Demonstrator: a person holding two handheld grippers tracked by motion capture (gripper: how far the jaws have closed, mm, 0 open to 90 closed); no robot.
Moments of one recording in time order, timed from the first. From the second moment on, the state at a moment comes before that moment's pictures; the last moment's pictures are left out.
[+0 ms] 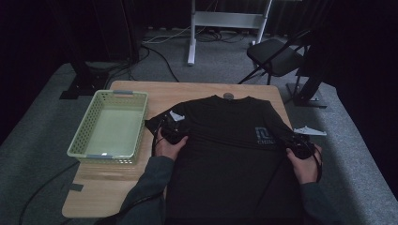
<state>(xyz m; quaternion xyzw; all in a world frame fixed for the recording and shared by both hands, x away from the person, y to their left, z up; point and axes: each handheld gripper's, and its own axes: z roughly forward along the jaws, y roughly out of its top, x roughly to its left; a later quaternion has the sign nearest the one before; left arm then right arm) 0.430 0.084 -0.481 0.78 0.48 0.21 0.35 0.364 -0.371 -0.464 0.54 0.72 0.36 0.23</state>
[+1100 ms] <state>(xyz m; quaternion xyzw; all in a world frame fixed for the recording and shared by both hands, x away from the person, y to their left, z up) 0.427 0.077 -0.482 0.79 0.46 0.21 0.34 0.363 -0.389 -0.457 0.56 0.71 0.36 0.24</state>
